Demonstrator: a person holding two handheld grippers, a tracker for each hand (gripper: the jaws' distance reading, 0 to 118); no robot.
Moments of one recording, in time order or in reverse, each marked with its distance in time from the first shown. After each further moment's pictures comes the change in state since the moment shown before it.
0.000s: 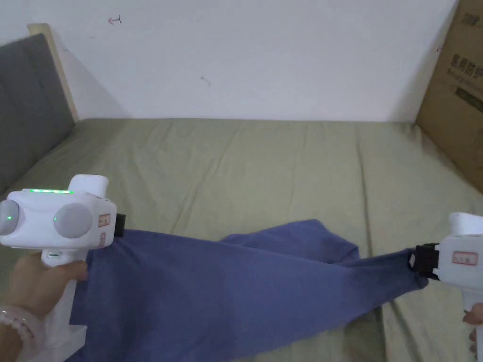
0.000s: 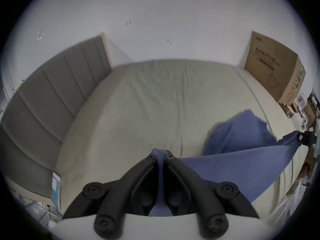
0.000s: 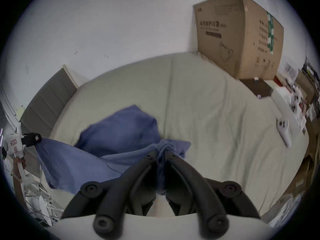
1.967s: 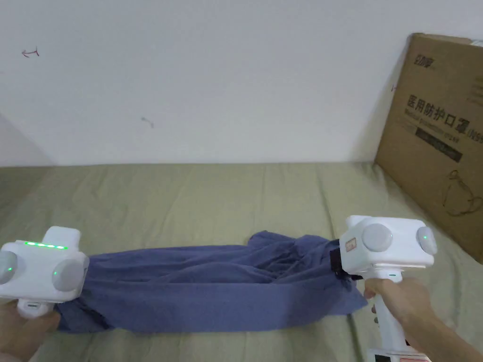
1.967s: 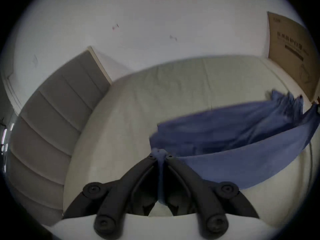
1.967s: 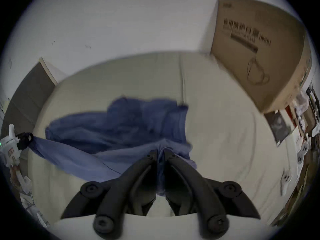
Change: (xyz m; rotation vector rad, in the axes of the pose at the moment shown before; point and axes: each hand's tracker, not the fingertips) left arm 0.052 0.121 -0.221 -0.096 0.166 -0.175; right arm -0.014 0.132 -0.237 -0.206 -0.127 0.068
